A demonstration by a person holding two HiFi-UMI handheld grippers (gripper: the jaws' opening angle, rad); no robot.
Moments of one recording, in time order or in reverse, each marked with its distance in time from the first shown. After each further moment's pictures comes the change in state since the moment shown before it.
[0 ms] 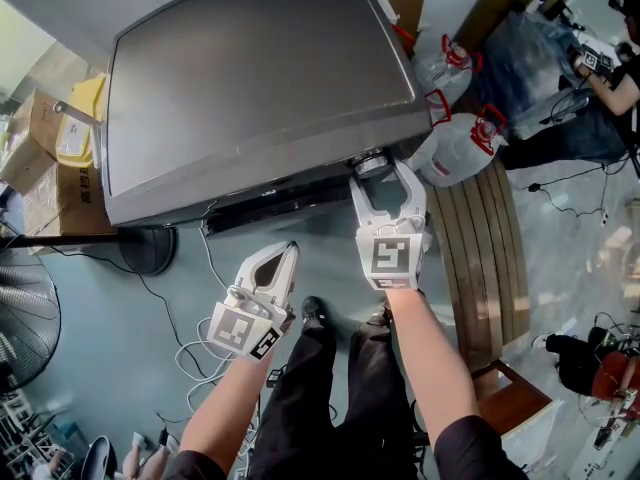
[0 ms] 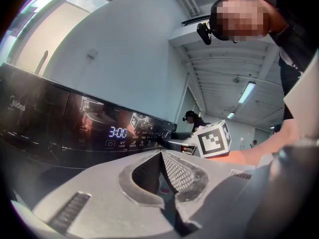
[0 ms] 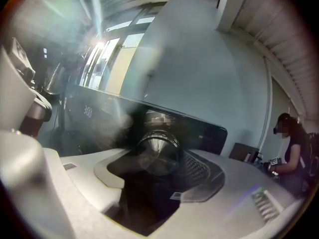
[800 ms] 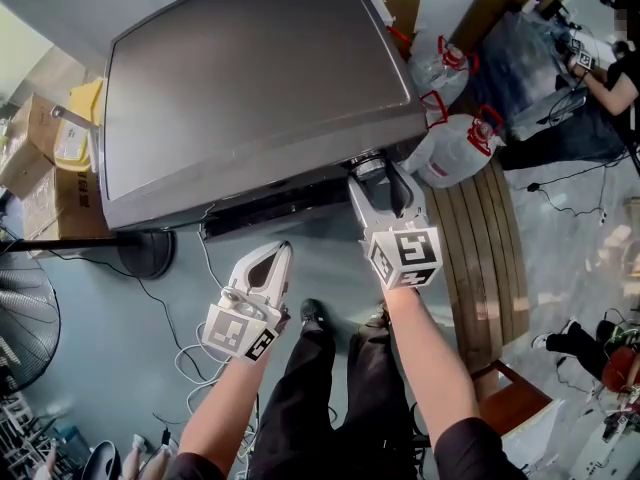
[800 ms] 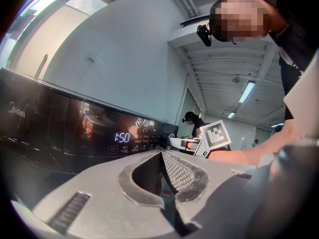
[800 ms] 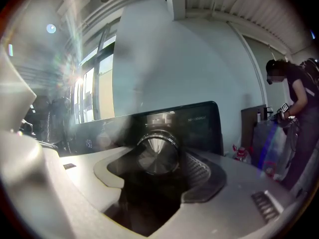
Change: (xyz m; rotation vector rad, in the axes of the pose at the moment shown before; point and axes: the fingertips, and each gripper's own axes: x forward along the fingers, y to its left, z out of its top) left arm 0.000 0.004 0.008 0.018 -0.014 0.010; right arm 0.001 -0.006 -0.008 0.429 -0.077 0.116
